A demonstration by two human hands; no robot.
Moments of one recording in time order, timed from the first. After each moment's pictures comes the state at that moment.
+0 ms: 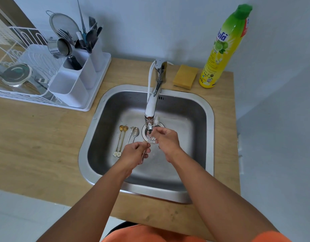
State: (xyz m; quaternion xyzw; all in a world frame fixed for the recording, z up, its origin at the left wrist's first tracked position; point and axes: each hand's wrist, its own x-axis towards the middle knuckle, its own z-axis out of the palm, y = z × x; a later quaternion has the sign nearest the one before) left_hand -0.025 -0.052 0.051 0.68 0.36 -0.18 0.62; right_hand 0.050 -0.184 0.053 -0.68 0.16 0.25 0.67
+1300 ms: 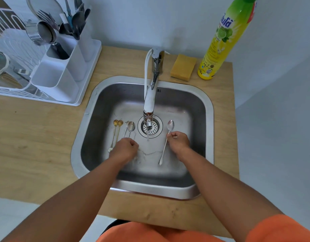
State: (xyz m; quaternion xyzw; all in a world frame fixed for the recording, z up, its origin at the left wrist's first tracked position) left_hand -0.007 -0.023 0.011 0.86 0.30 -0.25 0.32; right_hand 0.057 -0.230 -0.023 -0.81 0.26 0.24 0.47
